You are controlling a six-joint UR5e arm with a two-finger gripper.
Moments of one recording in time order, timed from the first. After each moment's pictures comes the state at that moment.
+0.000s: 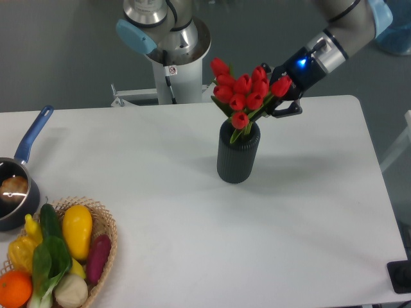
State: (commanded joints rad) arm 3.04 -1.72 -1.62 -1.99 0.79 2.28
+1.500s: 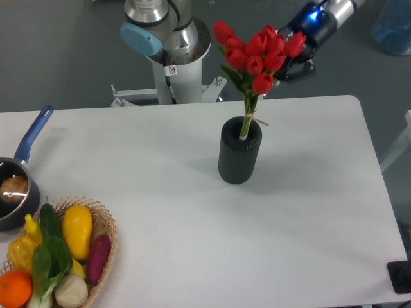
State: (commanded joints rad) arm 3.14 -1.58 -1.62 -2.18 0.55 2.20
